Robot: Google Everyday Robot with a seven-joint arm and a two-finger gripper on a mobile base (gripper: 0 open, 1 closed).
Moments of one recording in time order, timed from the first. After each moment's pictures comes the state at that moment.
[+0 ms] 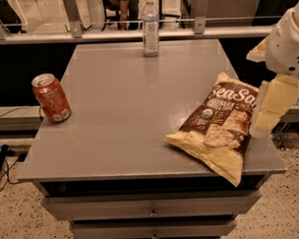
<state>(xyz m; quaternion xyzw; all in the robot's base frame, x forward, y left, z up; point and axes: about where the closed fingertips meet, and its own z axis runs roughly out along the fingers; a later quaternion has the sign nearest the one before) 0.446 -0.214 0.965 -0.59 0.79 -0.01 0.17</state>
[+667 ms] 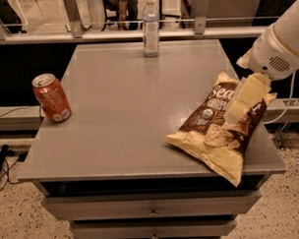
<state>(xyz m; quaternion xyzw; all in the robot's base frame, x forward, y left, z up) 0.507 -0.214 0.925 -0.52 0.83 0.06 0.21</state>
